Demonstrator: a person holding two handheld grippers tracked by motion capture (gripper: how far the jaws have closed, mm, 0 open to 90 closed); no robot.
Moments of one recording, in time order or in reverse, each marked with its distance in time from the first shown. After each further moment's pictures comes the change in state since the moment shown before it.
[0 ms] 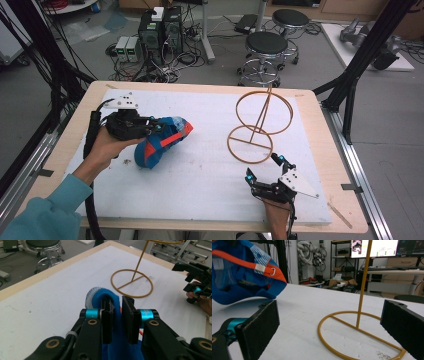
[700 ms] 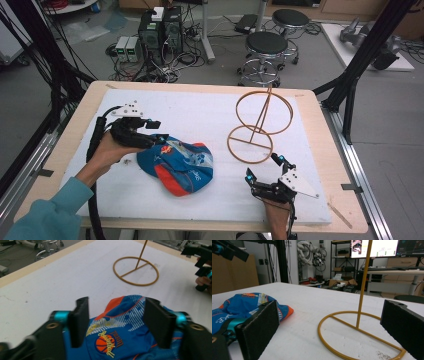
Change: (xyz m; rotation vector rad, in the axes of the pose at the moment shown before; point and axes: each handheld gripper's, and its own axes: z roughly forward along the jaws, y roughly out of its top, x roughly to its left) left arm 0.008 -0.028 0.017 0.041 -0.013 0.055; right arm 0.000 0.000 0.000 0.000 0.000 -0.001
